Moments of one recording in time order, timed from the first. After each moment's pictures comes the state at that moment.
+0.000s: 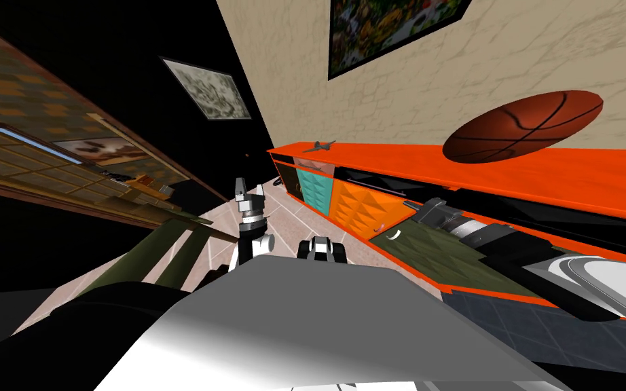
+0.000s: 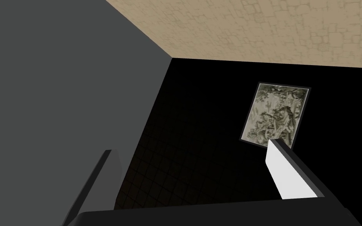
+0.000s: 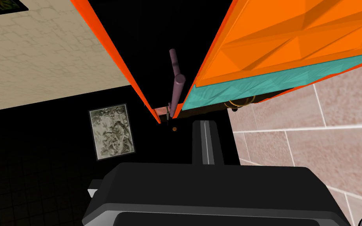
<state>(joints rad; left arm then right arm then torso) 0.54 -0.05 0.07 -2.37 -0.10 -0.43 0.07 0.71 -0.89 -0.56 -2.04 1.07 -0.54 0.93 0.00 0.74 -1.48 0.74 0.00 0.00</state>
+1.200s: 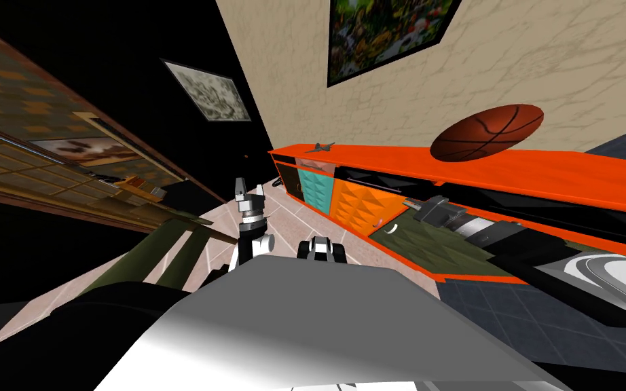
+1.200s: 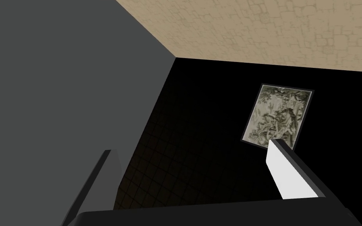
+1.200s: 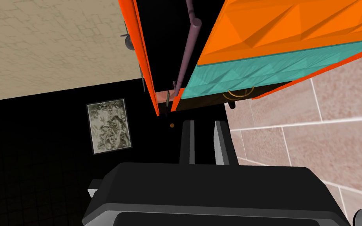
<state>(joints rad) 0.54 -0.05 0.07 -2.37 -0.10 -0.43 0.07 0.73 -0.93 -0.60 -2.07 1.06 -0.56 0.91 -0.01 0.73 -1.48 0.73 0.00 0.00</state>
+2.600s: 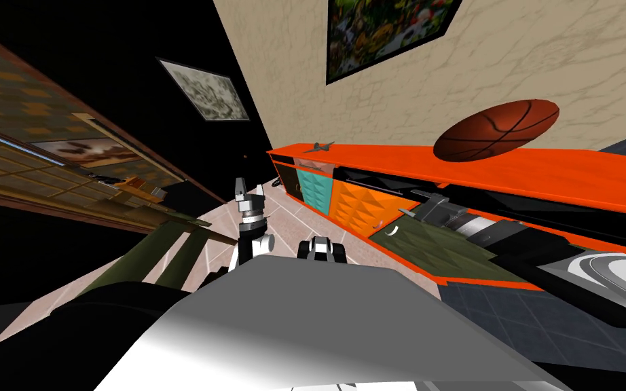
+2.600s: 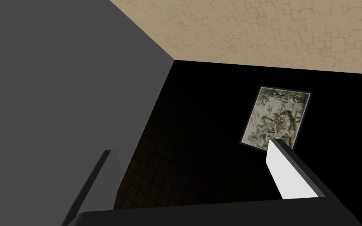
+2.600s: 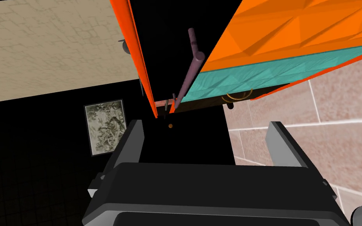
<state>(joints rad) 0.54 -0.05 0.07 -2.37 -0.10 -0.43 0.07 0.73 -0.94 -0.60 -2.07 1.06 -0.56 0.90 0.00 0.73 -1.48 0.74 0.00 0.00</state>
